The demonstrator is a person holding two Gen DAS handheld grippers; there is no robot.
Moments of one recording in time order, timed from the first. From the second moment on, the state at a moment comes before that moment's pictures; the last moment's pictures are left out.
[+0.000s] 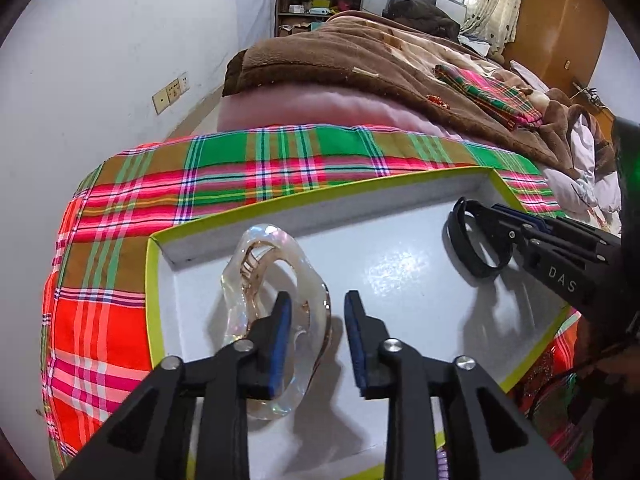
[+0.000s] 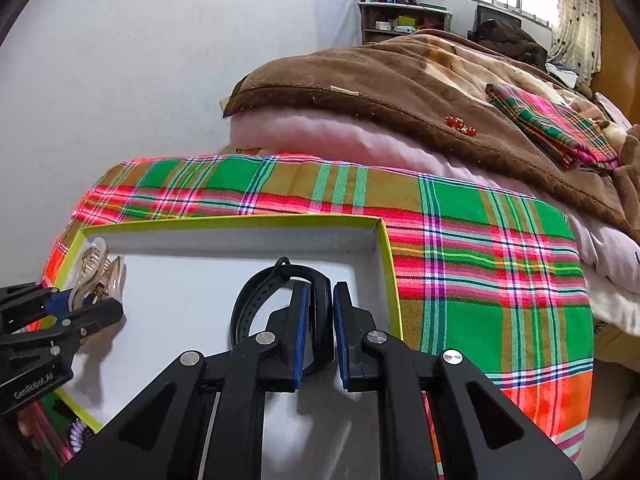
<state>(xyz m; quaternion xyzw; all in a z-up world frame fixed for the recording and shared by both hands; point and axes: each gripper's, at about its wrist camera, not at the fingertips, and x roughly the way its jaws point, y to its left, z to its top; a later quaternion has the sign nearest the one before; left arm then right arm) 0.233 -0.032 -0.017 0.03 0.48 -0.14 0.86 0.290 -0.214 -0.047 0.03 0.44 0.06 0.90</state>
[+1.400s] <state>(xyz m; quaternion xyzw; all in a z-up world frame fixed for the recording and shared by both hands) 0.086 0.048 0.000 -0.05 0.43 -0.08 0.90 0.142 -0.129 -0.027 0.00 0.37 0.29 0.88</state>
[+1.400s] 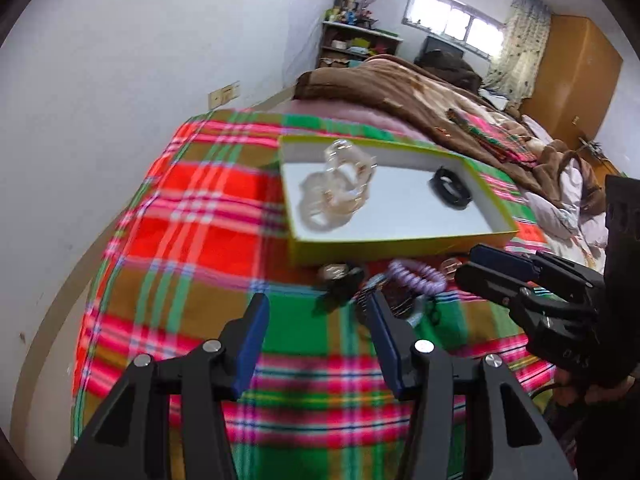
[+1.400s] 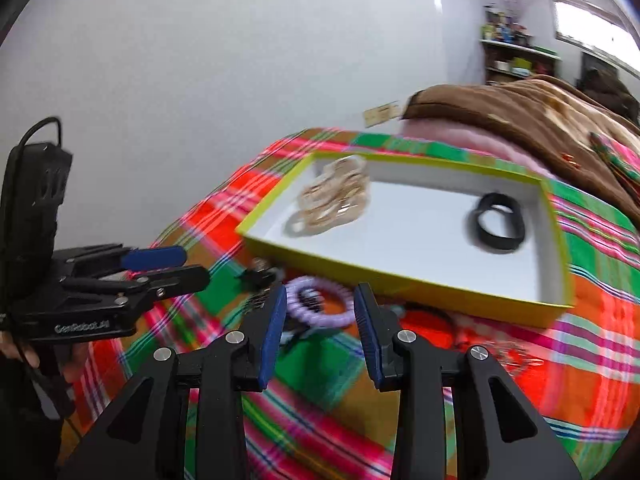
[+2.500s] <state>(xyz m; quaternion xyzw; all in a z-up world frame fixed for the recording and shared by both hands) 0.077 0.070 -0.016 -0.08 0.44 -0.10 0.89 0.134 -0.096 -0.031 -0.09 0.36 0.24 0.90</state>
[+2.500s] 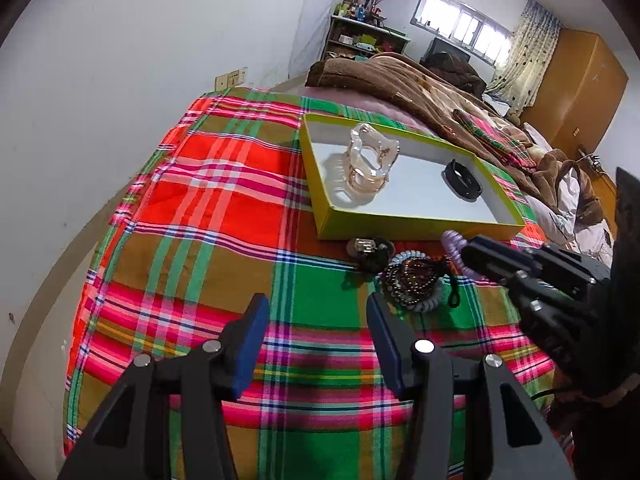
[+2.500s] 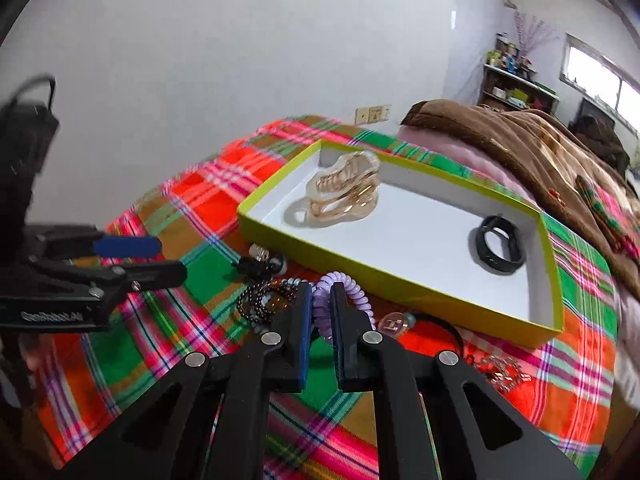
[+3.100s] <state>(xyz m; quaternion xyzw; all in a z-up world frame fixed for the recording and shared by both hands) 0.087 -0.007 -0.009 -0.03 0.43 -0.19 0.88 0.100 -0.164 -0.006 -0.01 0.32 0.21 0.92</state>
